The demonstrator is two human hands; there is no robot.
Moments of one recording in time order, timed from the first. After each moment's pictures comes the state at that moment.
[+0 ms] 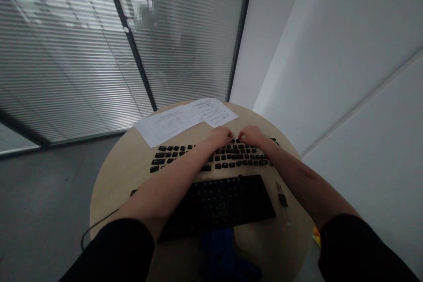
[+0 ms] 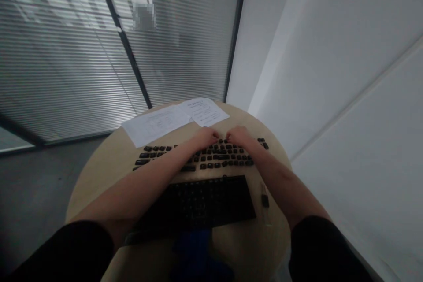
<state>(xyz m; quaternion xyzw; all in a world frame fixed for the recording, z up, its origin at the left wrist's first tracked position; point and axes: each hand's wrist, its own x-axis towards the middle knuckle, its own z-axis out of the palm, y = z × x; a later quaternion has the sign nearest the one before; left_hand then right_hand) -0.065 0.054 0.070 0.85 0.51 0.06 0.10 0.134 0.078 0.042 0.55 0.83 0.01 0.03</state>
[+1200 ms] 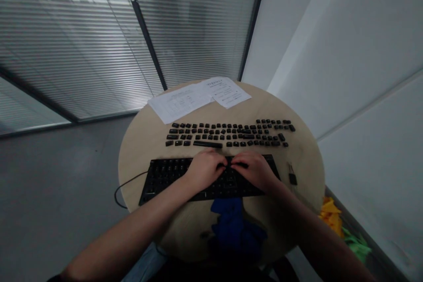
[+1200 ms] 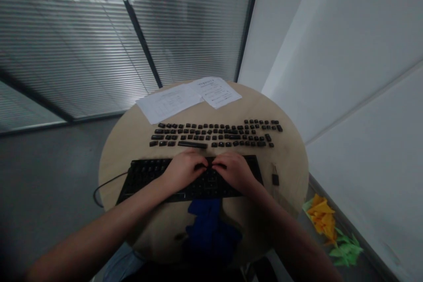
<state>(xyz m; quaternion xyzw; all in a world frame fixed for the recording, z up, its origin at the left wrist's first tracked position) -0.155 -0.135 0.036 0.87 0.45 0.16 0.13 0.065 -0.131 0.009 0.42 0.84 -0.15 -0.31</state>
